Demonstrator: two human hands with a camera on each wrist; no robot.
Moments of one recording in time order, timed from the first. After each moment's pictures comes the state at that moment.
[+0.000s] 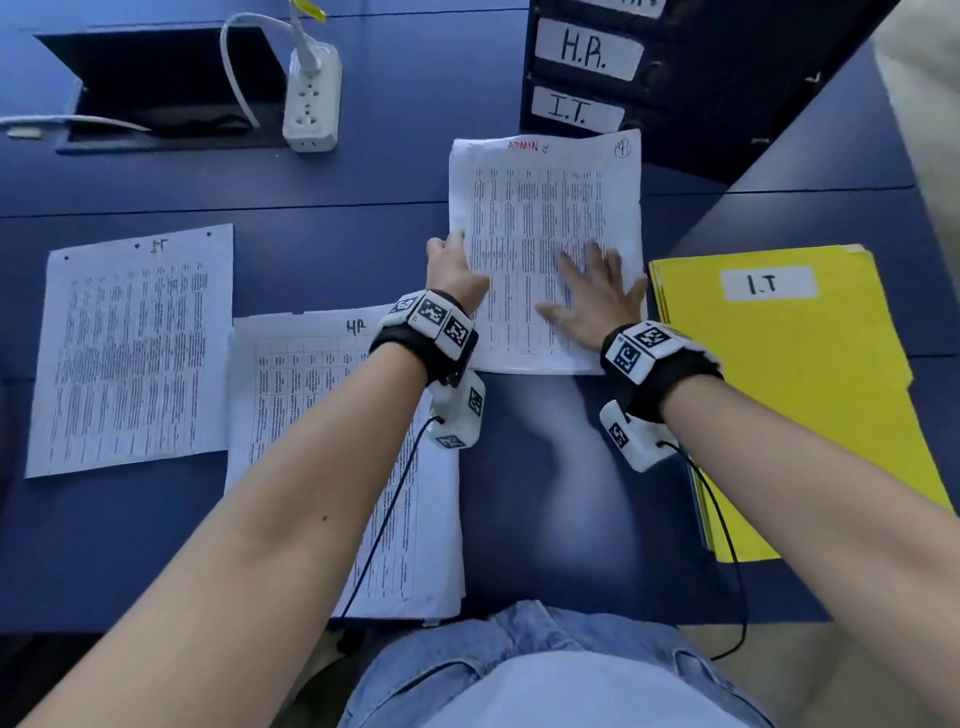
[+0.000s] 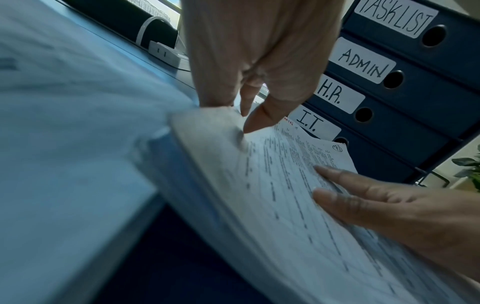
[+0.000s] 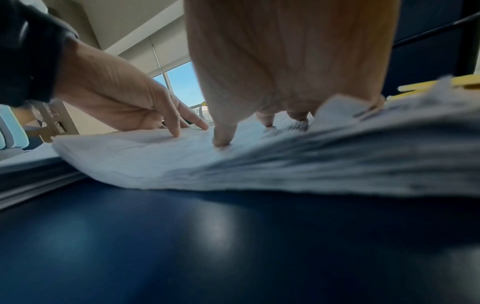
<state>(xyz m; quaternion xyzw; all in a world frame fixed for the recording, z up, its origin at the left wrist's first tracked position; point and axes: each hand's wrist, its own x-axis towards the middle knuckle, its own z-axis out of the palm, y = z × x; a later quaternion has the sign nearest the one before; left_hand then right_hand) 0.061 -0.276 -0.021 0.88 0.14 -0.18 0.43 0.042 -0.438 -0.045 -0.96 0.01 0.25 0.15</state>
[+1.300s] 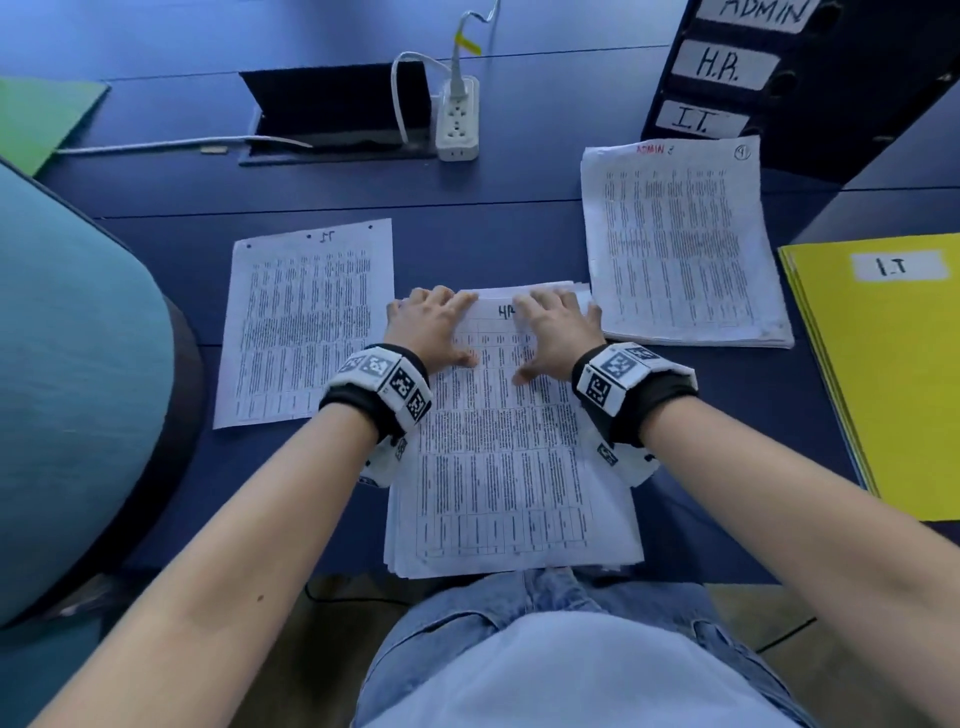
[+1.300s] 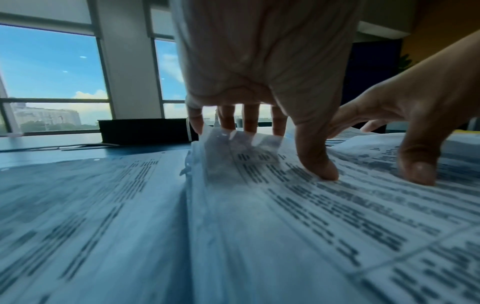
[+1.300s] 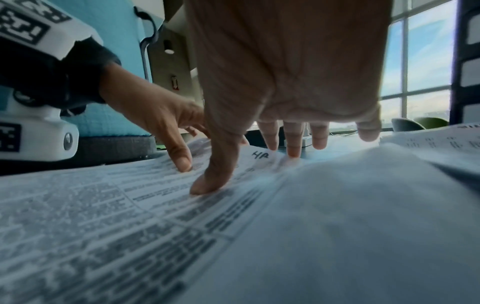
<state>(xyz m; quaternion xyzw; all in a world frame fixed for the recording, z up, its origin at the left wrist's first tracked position) -0.033 -0.076 -0.014 0.98 -0.09 -0.18 0.02 -0.034 -0.245 -0.013 -0.96 -0.12 0.23 0.11</state>
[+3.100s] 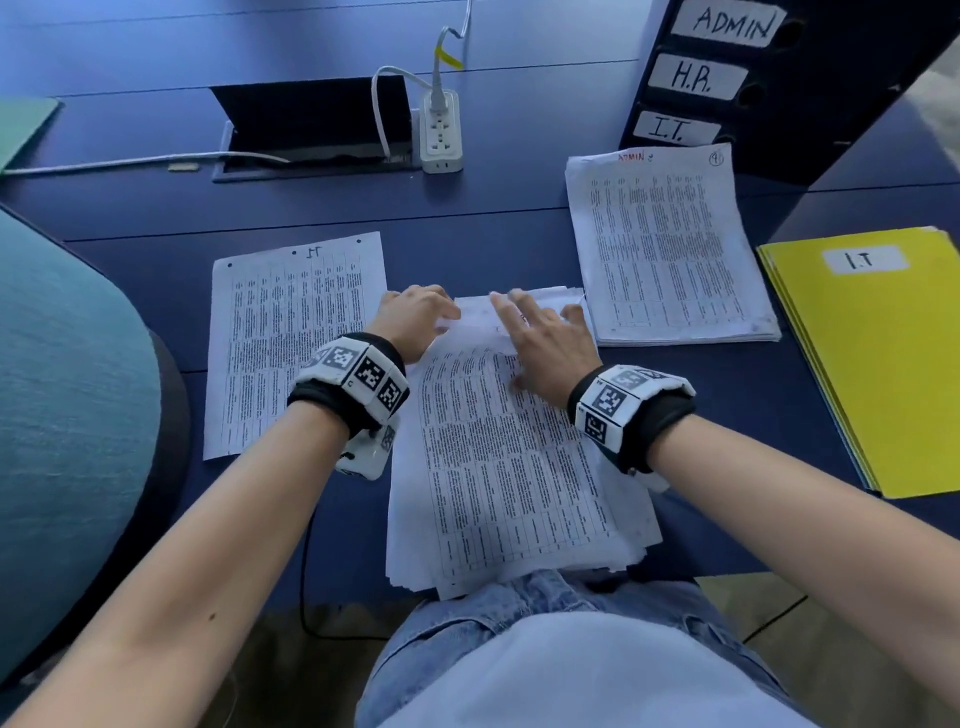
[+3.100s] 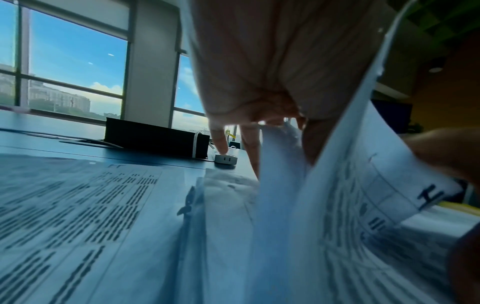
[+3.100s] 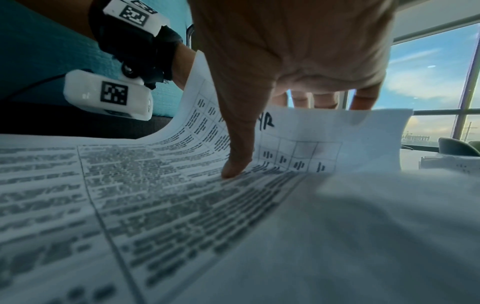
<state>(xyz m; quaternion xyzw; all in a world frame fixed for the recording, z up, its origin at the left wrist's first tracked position) -0.009 -0.048 -0.005 0.96 -0.18 -0.15 0.12 -0.053 -0.225 -0.009 -0.98 -0.18 0.11 0.00</state>
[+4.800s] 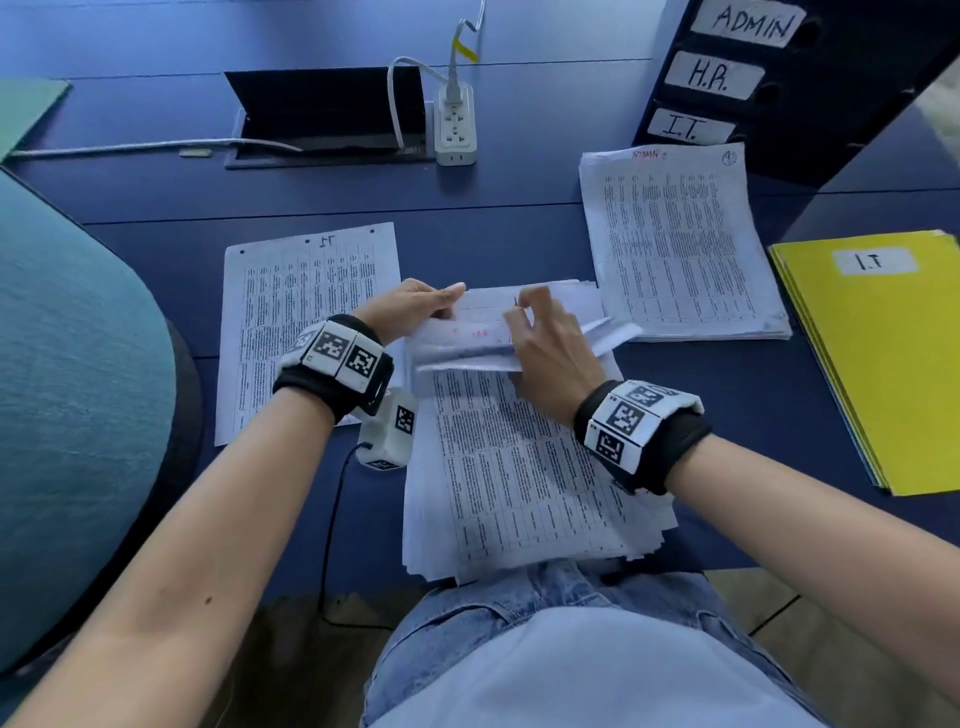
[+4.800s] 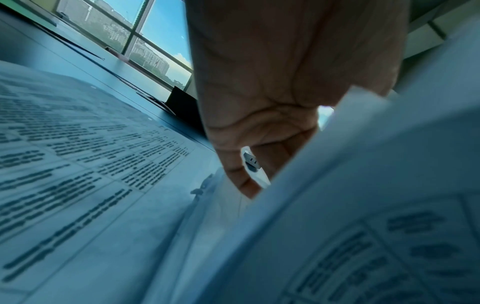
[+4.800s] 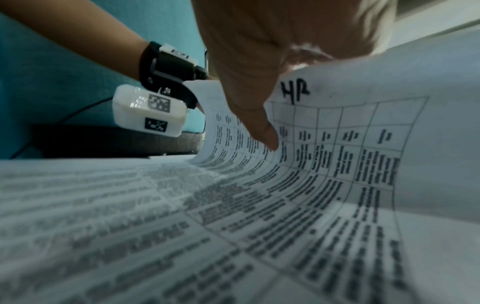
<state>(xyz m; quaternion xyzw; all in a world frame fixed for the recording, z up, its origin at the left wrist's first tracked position) -0.015 -0.027 0.010 0.82 -0.01 -0.31 0.48 -0.078 -0.206 0.002 -0.98 -0.18 0.02 0.11</state>
